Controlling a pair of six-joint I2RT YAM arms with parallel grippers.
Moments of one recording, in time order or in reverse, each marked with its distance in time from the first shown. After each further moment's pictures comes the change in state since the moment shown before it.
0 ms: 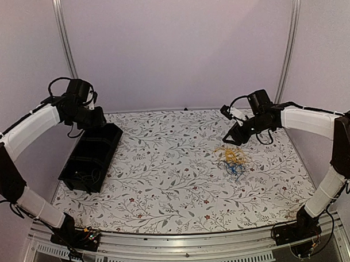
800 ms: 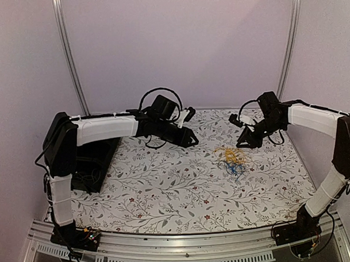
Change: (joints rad) left arm -0.558 0.580 0.310 0.446 0.410 0.108; right arm -0.126 -0.040 0.005 -0.247 -0.080 -0.354
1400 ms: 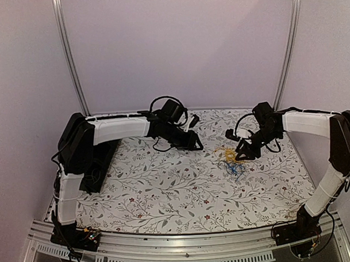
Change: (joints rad) left arm -0.024 0.179 0.161 -0.095 0.089 -0.159; right arm 0.036 0.060 -0.074 0.032 0.005 -0.181
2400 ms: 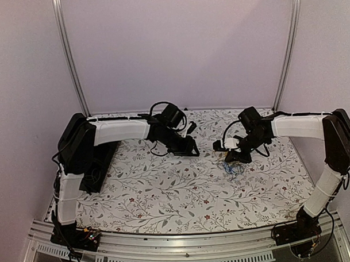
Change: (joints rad) left arm 0.000 0.003 -0.045 -0.050 -0.015 -0.022; right arm 0.152 0.043 -0.026 0.099 0.099 -0.120
